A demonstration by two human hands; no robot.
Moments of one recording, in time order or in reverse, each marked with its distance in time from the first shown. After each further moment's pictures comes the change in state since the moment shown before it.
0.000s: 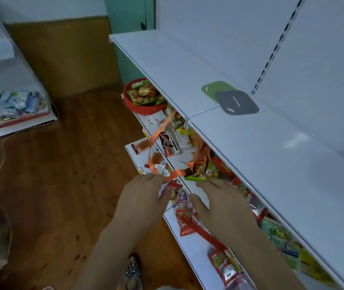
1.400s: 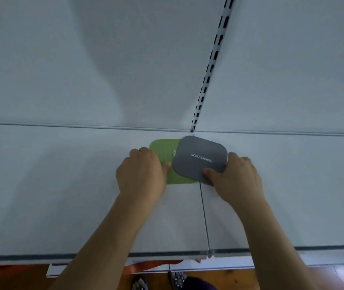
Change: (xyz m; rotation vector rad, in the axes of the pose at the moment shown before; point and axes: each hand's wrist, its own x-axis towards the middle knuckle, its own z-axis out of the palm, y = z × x) left_hand 0.451 0.059 -0.022 0.180 -0.260 0.593; right_hand 0.278 0.036 -0.046 0.210 0.275 1.485
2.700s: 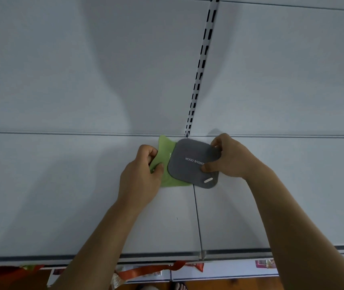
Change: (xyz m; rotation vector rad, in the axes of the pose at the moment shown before) left_hand -0.002 -0.011 0.021 -0.645 0.113 0.135; right_hand 0.086 0.016 -0.022 0.106 -0.217 -0.284
